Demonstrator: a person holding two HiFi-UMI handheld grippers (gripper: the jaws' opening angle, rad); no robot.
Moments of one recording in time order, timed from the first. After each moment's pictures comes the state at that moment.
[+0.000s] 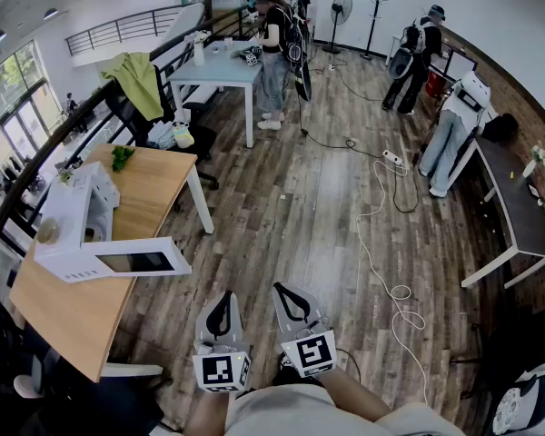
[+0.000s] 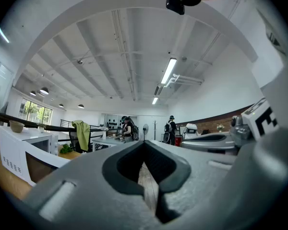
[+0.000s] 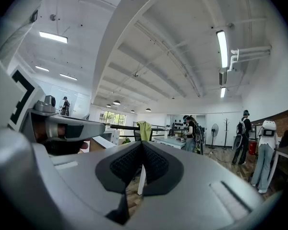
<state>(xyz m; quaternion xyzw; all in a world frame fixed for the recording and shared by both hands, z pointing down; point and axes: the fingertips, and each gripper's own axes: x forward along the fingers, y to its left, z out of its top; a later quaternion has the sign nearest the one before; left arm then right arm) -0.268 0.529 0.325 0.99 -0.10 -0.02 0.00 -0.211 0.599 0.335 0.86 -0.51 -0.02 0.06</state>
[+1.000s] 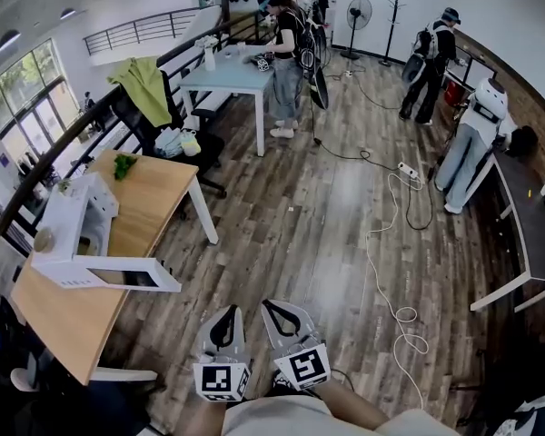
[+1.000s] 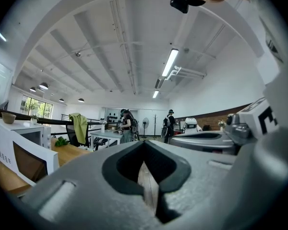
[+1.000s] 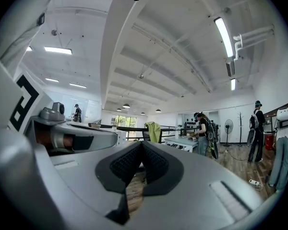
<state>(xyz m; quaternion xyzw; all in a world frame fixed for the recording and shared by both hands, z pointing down) -0.180 0.557 0.355 0.99 -0.10 0.02 0.02 -0.143 0.600 0.354 0.82 -0.58 -0.02 0.04</state>
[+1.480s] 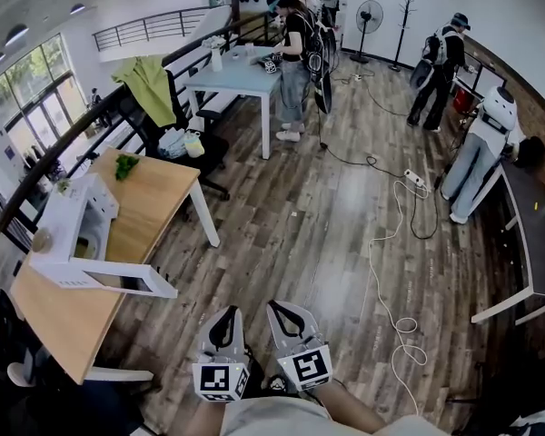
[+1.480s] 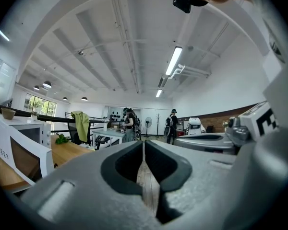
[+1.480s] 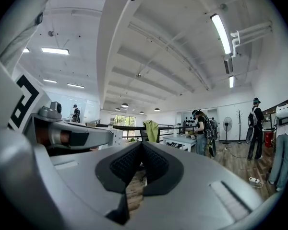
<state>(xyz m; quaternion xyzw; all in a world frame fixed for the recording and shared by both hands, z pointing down) -0.145 0.549 0.364 0.99 -0.12 0.03 0.03 -0.097 0.602 0.363 0.82 -0.58 -0.02 0.04</state>
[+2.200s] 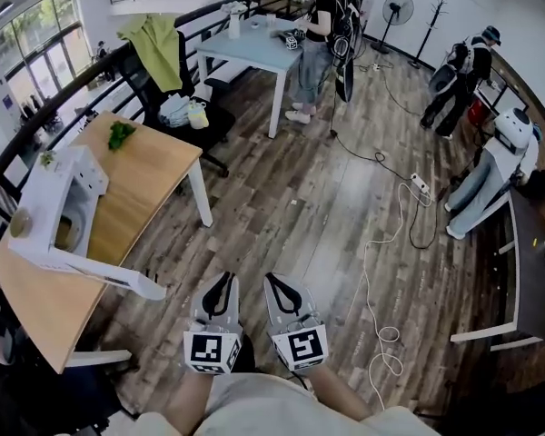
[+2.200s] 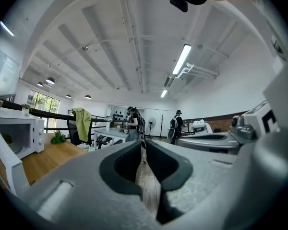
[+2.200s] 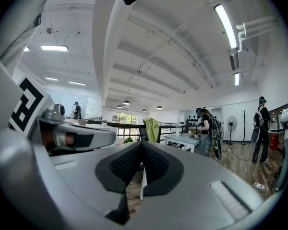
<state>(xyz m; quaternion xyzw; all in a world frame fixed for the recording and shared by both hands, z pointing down) -0.043 0.447 0.373 0.99 -0.13 0.02 0.05 0.000 0.502 0.367 0.81 -0.59 -0.01 0.05</state>
